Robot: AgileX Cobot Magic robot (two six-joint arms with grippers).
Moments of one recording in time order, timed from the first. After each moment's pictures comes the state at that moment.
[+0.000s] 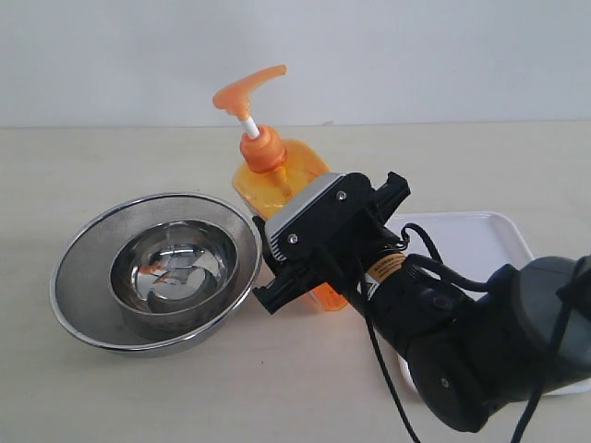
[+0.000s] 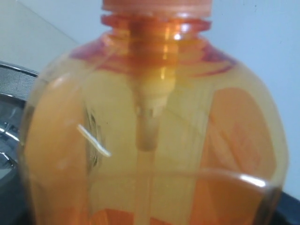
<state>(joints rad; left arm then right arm) 0.00 0.00 0.00 -0.24 0.31 0.32 0.86 1.90 -0.62 0.30 -1.12 -0.49</state>
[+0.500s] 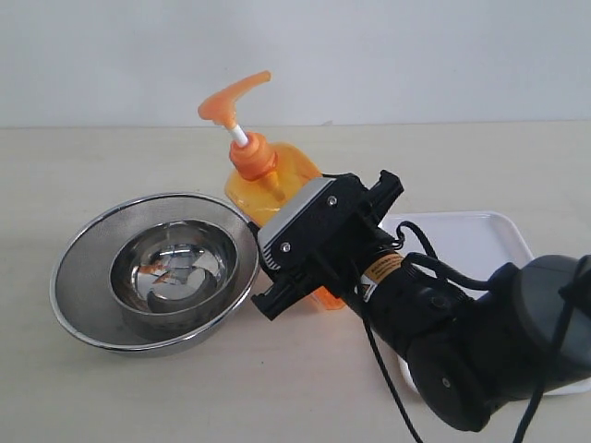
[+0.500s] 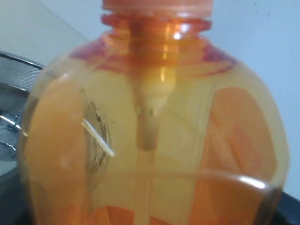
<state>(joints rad) 0.00 0.00 0.00 -0.66 0.20 0.23 0.86 1.89 -0.62 0.28 -1.10 -0.54</state>
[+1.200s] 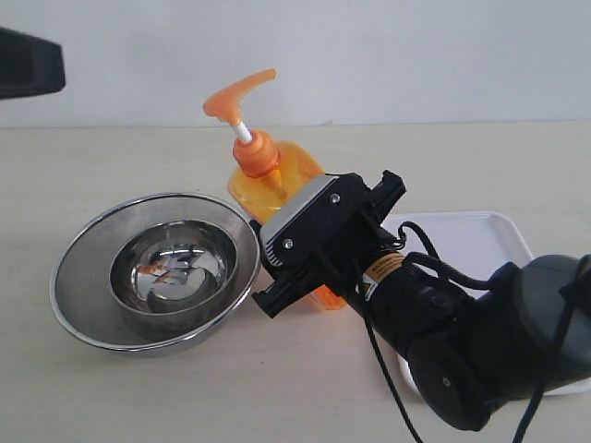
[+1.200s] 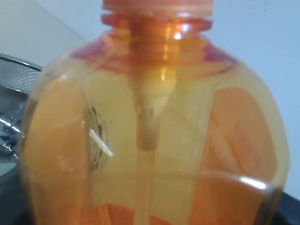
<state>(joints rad) 0.00 0.94 -0.86 -1.20 1.05 0.79 0.86 1.89 -0.62 0.28 -1.09 -0.52</state>
